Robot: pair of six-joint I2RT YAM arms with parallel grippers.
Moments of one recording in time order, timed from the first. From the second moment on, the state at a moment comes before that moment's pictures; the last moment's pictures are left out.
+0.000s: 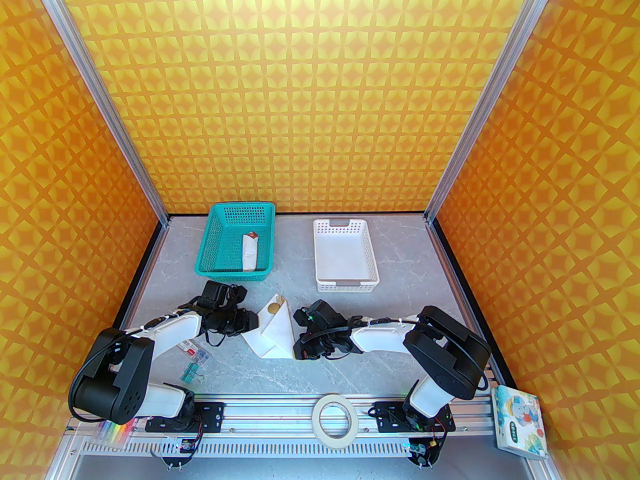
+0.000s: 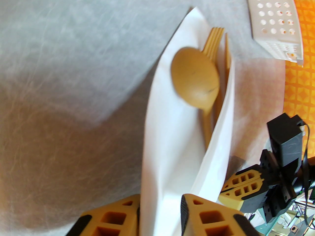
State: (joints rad) left arm -0.27 1.43 0.58 -0.28 0.60 -0.46; right arm 0.84 1.65 0.66 -0.02 -0.53 0.70
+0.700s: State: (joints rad) left arm -0.28 1.28 0.57 -0.44 0.65 -0.45; right arm 0.84 1.66 0.68 -0.04 -0.53 0.69
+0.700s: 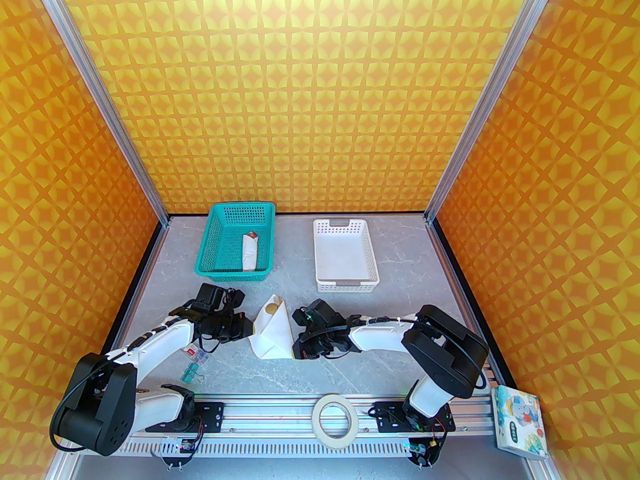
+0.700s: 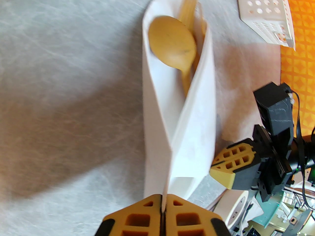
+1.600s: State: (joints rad) left arm -0.40 1.41 0.66 -0.21 0.77 -0.68; right arm 0.84 1.68 0.71 -0.06 -0.54 0.68
